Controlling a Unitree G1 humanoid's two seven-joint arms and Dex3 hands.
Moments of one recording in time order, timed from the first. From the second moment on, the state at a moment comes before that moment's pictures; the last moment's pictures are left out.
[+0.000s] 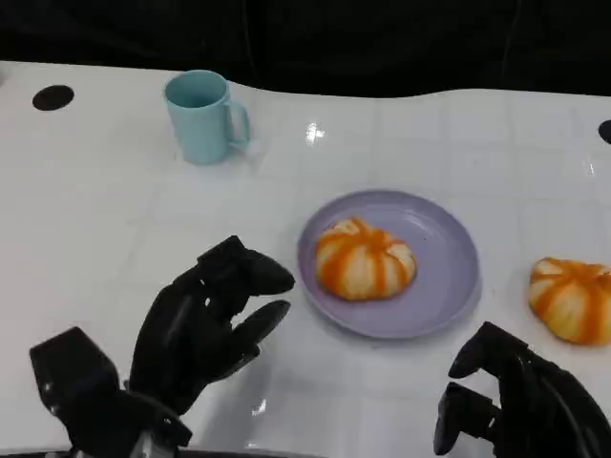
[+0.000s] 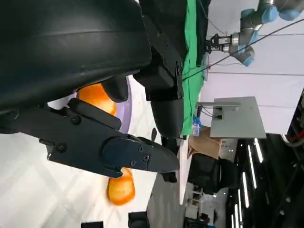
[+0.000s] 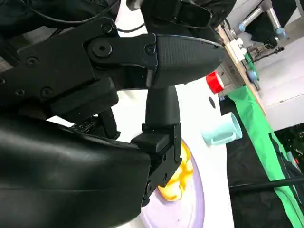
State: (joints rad) left arm -0.03 -0.04 -0.07 0.20 -0.37 -0.28 -0.42; right arm 0.31 -0.03 0.02 -0.31 0.44 0.30 0.32
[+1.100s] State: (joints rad) left arm 0.22 -0.11 -0.01 0.00 -0.56 -0.08 -0.48; right arm 0.32 -0.04 0.01 -0.33 0.44 0.31 0.32
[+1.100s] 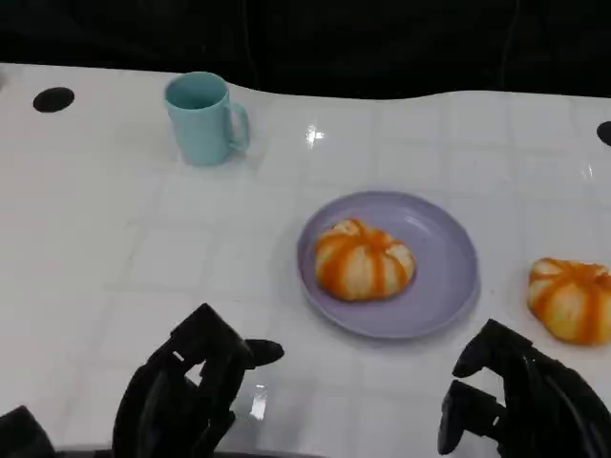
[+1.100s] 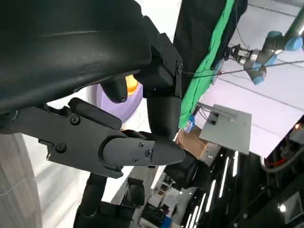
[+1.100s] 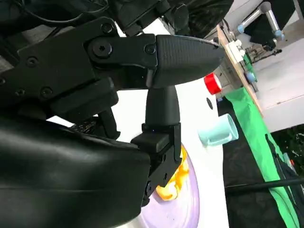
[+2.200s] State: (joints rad) left arm 0.23 -0.12 0.05 0.00 -0.62 0.00 -0.52; right arm 0.32 -0.05 0.00 -0.34 0.45 0.32 0.31
